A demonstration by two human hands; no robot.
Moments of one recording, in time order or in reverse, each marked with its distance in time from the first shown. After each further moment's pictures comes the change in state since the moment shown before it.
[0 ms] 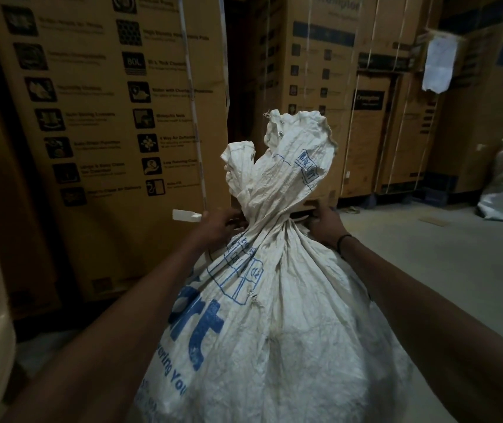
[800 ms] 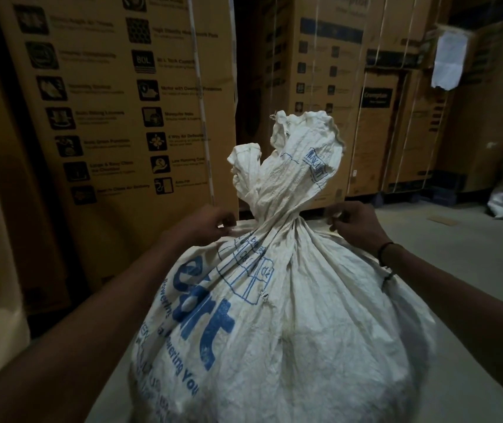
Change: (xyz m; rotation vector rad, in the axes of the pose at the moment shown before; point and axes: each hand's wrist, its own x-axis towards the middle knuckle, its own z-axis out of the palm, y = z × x) left_hand -0.024 -0.007 -0.041 0.203 -0.113 0.075; right_hand -0.025 0.018 -0.040 -0.056 0.104 -0.262
